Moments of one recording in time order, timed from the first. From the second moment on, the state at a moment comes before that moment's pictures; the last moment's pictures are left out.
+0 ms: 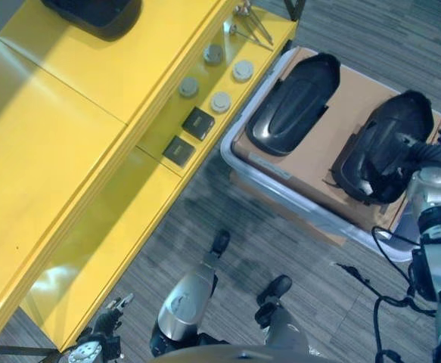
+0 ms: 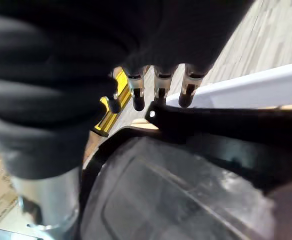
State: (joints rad) left arm 0.08 0.31 -0.18 1.15 -0.48 -0.29 -0.14; right arm -0.83 -0.84 0.12 1.12 0.41 0.03 -0.31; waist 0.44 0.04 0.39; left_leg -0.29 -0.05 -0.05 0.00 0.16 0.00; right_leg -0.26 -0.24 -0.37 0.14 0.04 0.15
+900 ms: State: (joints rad) left arm 0.07 0.32 -0.16 1.15 -0.48 -0.28 -0.14; right arm -0.71 -0.79 0.12 1.10 0.35 0.06 -0.27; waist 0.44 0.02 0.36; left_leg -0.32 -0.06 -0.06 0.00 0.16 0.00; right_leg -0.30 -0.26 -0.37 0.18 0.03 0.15
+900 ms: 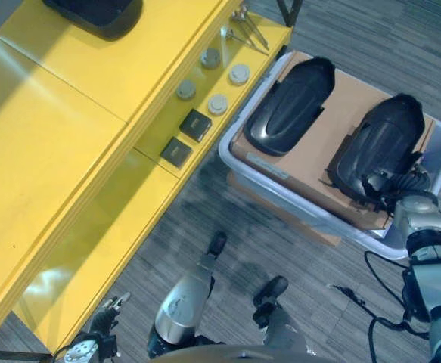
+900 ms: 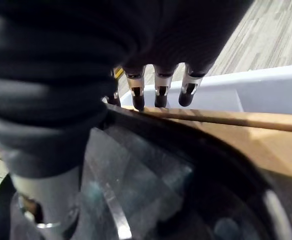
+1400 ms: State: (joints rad) left arm 0.07 0.33 -0.20 1.15 -0.51 -0.27 -0.16; right arm -0.69 -0.78 0.16 1.16 0.23 0.07 -0.30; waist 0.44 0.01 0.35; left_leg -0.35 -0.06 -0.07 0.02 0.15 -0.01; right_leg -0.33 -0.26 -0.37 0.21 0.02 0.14
